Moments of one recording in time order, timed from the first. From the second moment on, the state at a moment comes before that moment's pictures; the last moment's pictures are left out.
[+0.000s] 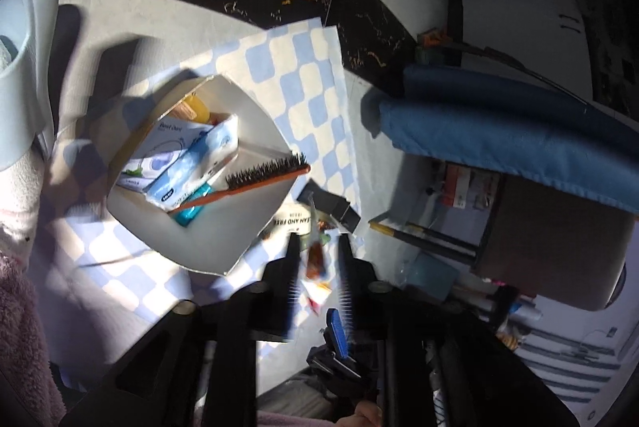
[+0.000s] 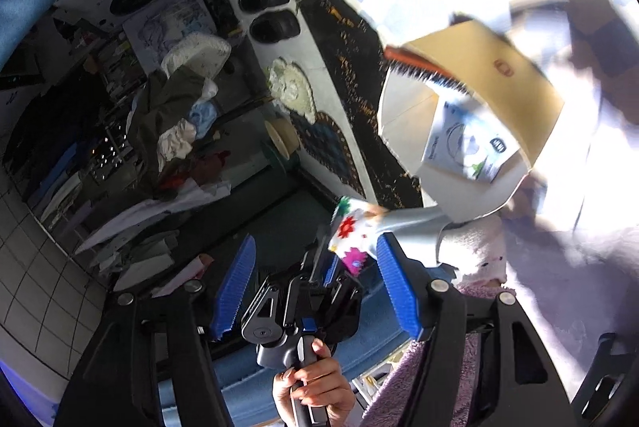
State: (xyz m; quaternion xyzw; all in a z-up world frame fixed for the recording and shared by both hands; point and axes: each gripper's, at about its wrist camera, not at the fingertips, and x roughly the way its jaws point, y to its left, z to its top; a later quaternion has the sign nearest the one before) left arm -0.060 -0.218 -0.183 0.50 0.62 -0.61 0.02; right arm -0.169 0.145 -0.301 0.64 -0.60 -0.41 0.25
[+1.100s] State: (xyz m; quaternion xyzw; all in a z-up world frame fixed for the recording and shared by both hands) left arm -0.076 -0.190 -0.167 0.54 0.57 -0.62 -0.08; right arm -0.306 0.300 -0.375 0.62 -0.52 -0.59 -0.07
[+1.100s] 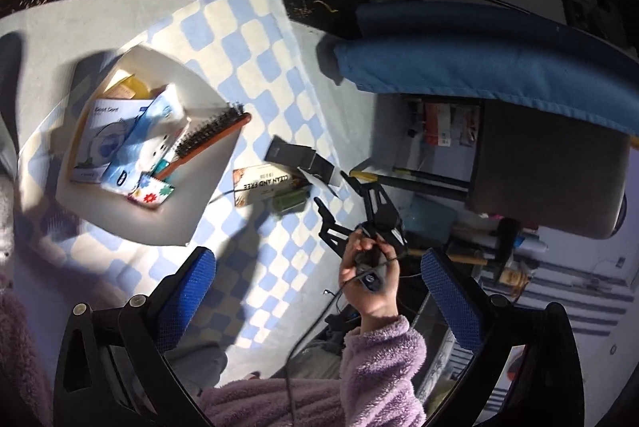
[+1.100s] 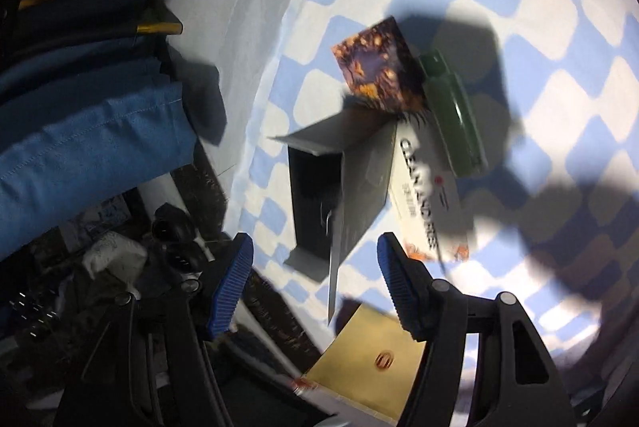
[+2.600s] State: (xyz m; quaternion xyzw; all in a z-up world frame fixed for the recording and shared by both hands) left arm -0.090 -0.158 -0.152 0.55 0.48 -0.67 -0.10; right arm -0.170 0.137 -0.220 0.62 -0.43 -0.61 0.26
